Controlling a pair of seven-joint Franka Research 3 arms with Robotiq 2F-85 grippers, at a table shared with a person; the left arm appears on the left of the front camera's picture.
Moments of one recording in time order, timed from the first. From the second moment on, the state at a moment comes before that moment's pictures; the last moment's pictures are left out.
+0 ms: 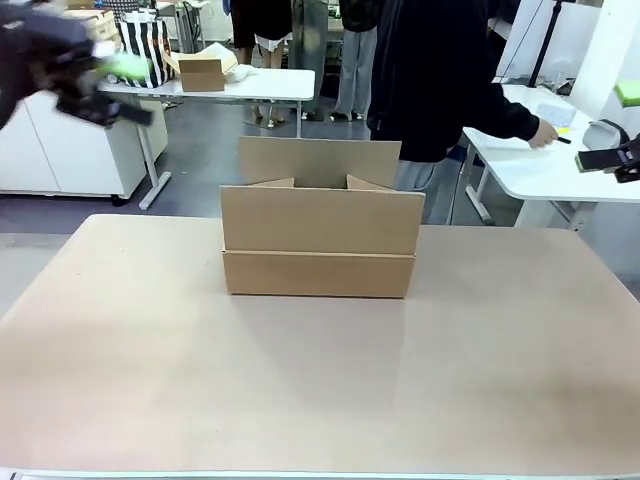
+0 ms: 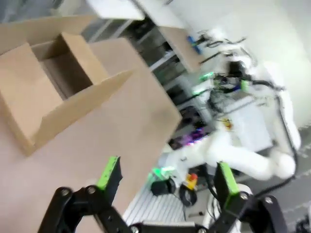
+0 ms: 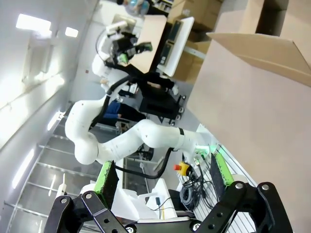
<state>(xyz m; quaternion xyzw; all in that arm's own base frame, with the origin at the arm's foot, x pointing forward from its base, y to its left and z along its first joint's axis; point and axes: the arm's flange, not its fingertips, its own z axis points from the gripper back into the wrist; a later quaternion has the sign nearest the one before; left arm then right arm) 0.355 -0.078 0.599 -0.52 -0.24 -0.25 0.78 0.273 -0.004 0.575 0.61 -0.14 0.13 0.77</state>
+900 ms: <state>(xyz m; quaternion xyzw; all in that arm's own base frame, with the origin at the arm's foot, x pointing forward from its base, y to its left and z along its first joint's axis) 0.472 -0.281 0.587 -0.16 -0.19 -0.21 0.95 0.274 -0.003 0.575 0.61 -0.15 0.13 0.76</state>
